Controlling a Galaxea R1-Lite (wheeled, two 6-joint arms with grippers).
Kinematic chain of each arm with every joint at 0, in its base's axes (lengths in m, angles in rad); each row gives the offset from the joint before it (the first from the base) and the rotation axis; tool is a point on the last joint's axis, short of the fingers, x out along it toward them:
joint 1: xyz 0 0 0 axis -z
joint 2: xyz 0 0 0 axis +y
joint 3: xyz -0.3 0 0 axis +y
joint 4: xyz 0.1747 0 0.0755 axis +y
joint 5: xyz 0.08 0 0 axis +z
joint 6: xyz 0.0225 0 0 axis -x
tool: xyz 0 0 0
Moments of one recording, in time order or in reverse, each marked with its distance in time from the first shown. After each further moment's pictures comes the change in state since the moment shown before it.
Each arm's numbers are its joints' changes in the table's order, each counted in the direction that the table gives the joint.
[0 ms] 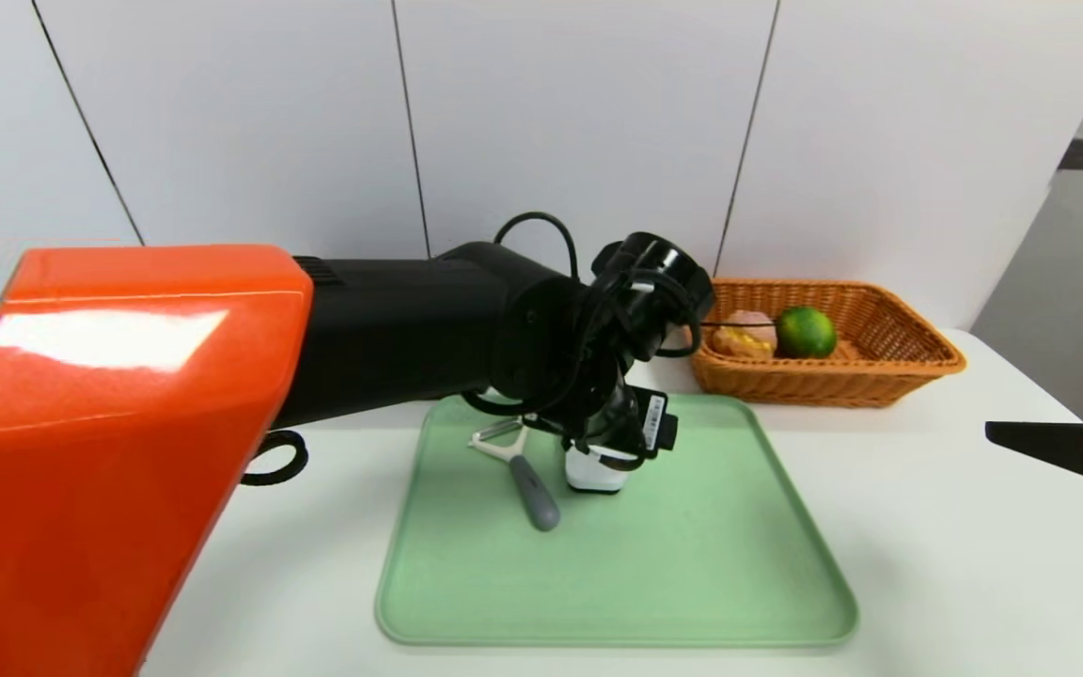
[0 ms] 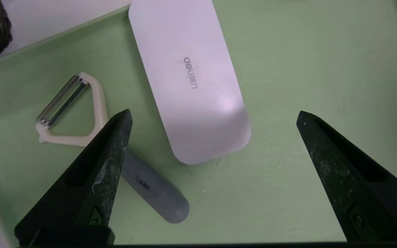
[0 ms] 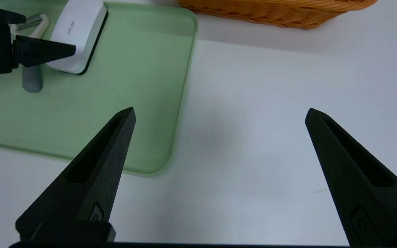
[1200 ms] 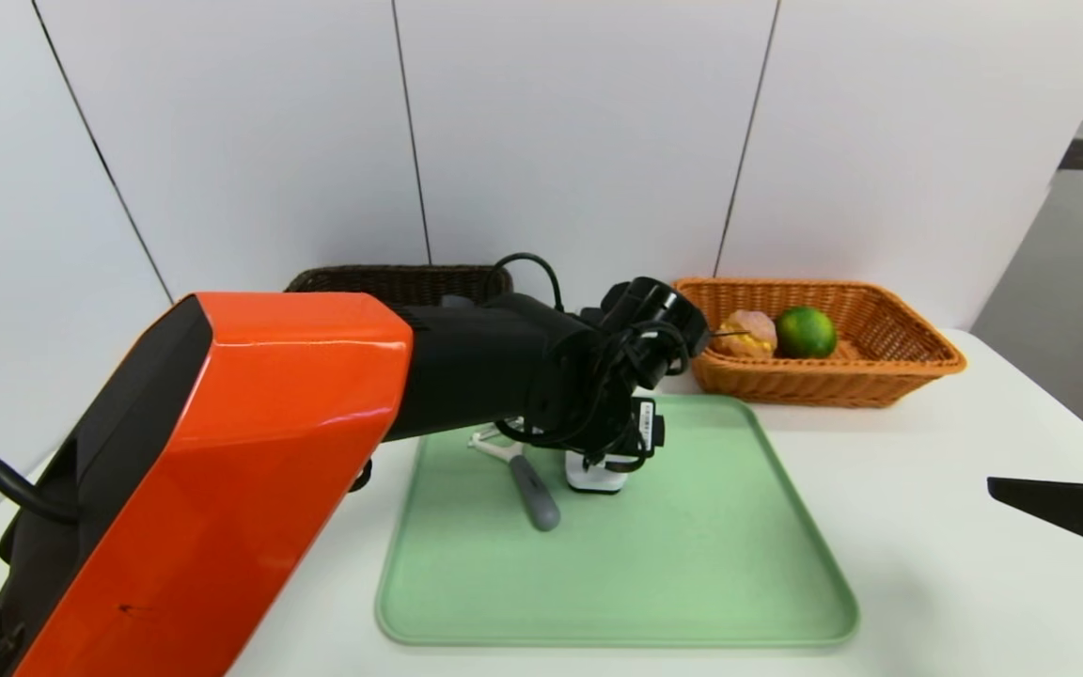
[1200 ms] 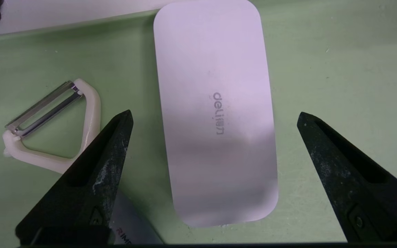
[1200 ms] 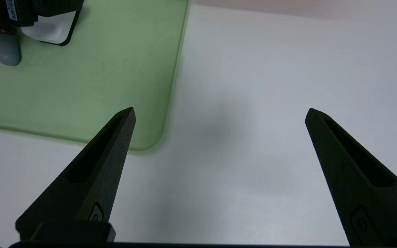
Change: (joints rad) left arm -0.018 0.103 -0.001 -0.091 0.096 0.157; right arm 0.001 -0.038 0.100 -0.002 -0.012 0.003
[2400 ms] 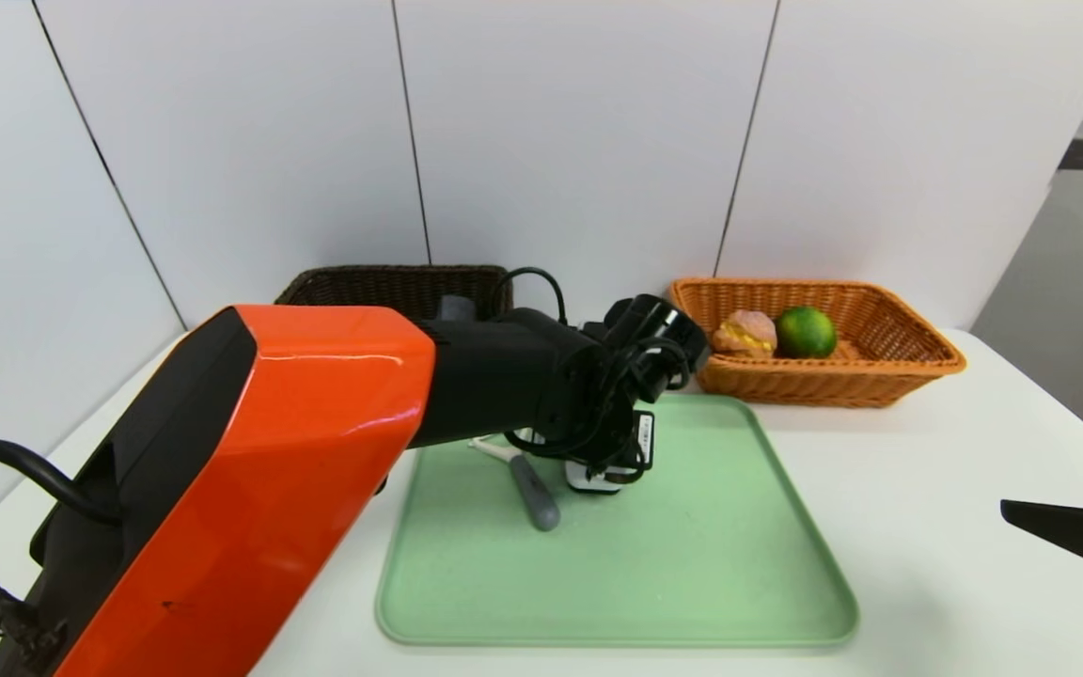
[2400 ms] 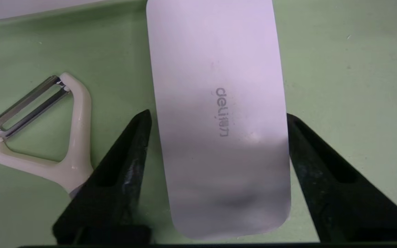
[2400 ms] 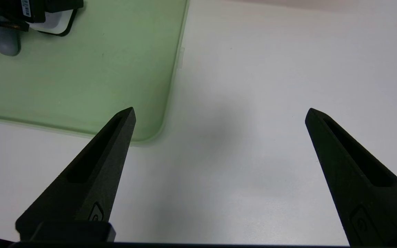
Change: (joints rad) left arm 0.000 0.031 0.000 0.002 0.001 -0.007; right arm -0.001 -0.046 0.042 0.000 0.000 0.004
